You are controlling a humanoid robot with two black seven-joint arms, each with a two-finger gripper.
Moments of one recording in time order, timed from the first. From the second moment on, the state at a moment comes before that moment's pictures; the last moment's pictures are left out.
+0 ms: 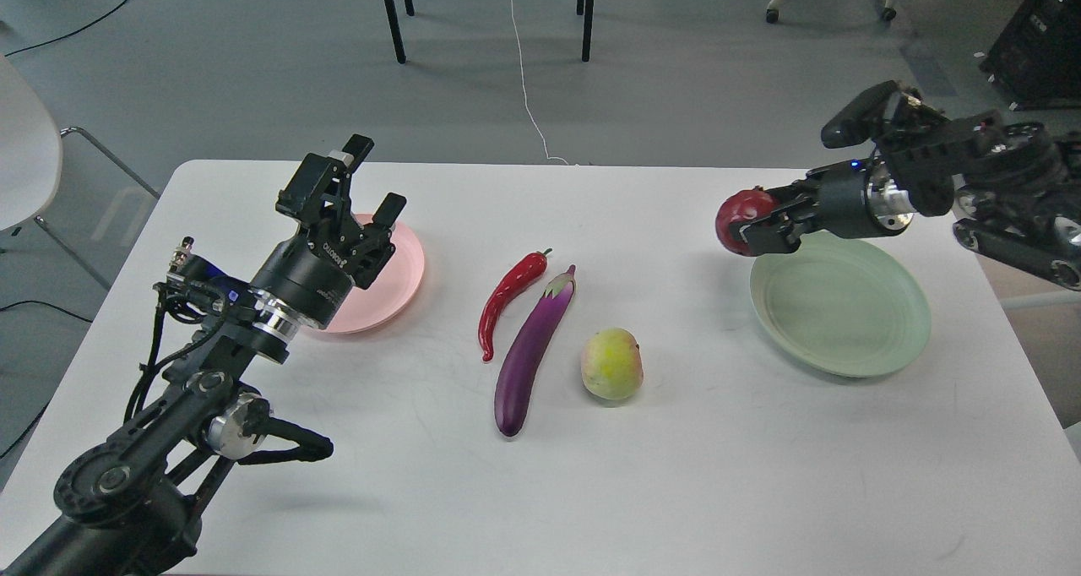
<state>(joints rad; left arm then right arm) -0.25 0.26 -1.08 -1.33 0.86 -0.14 -0.40 1.45 -0.64 -0.59 0.91 -1.43 0.09 0.49</state>
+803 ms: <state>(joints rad) -0.25 0.25 -1.07 -1.33 0.85 -0.14 -0.40 1.23 -0.63 -0.59 0.65 -1.53 -0.03 0.49</state>
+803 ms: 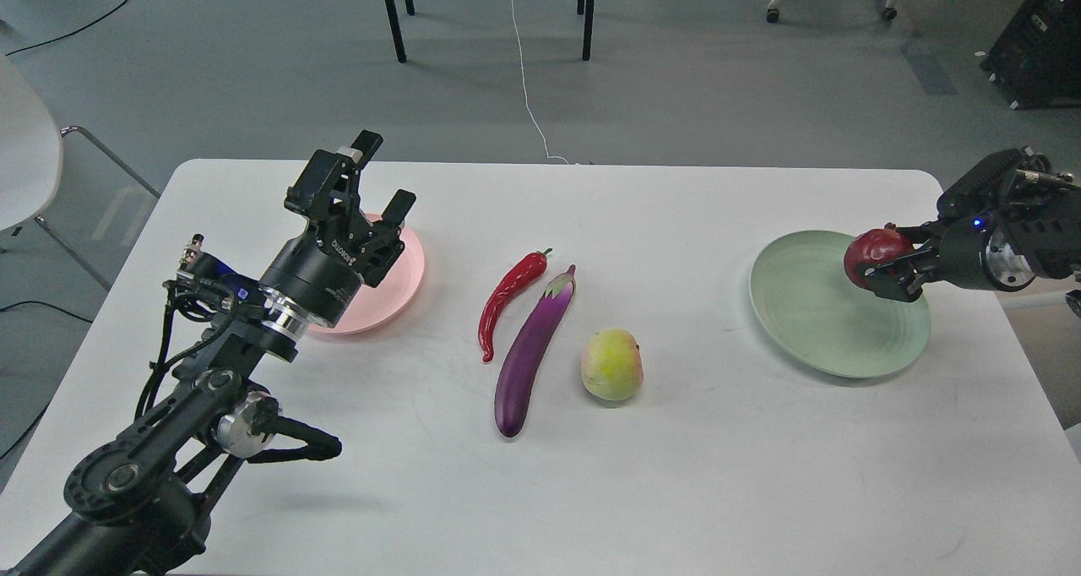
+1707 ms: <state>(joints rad) -0.25 0.25 -1.07 -1.33 0.86 -0.14 -0.40 1.49 -0.67 -0.42 1.20 -1.25 0.18 0.49</state>
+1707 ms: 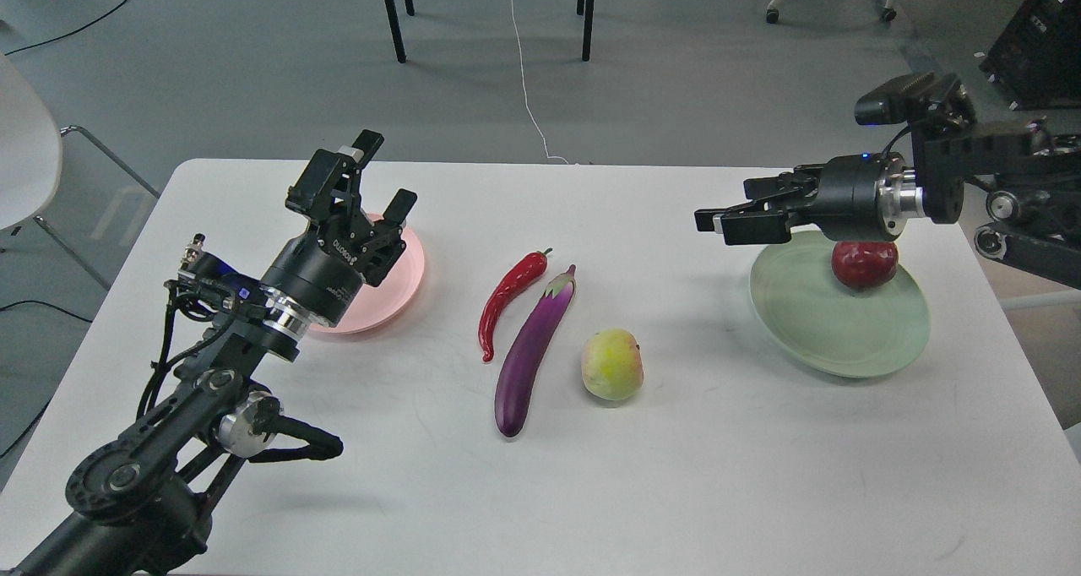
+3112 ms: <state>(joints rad) -0.24 0.27 -1.09 -1.33 0.85 -0.14 -0.40 1.47 -0.15 -0.71 0.99 -1.25 0.23 0.49</state>
